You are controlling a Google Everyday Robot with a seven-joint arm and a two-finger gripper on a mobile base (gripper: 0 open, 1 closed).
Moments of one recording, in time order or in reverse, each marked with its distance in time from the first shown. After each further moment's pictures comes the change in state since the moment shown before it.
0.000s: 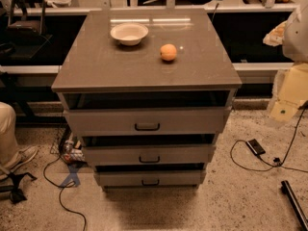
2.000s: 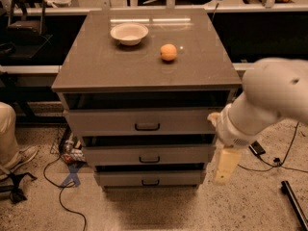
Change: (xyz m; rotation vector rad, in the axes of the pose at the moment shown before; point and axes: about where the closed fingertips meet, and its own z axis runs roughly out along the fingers) arm -0.003 0.066 0.224 -0.178 -0.071 -0.126
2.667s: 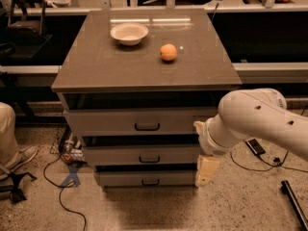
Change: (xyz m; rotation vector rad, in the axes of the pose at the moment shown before) arm -0.010 -0.018 0.079 0.071 -0.024 -0.030
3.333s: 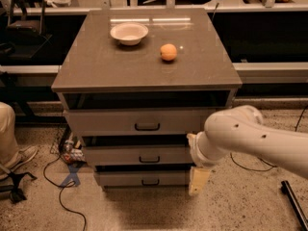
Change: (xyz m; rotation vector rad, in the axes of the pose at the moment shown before) arm 0.005 0.012 0.059 -0.023 0.018 -0.021
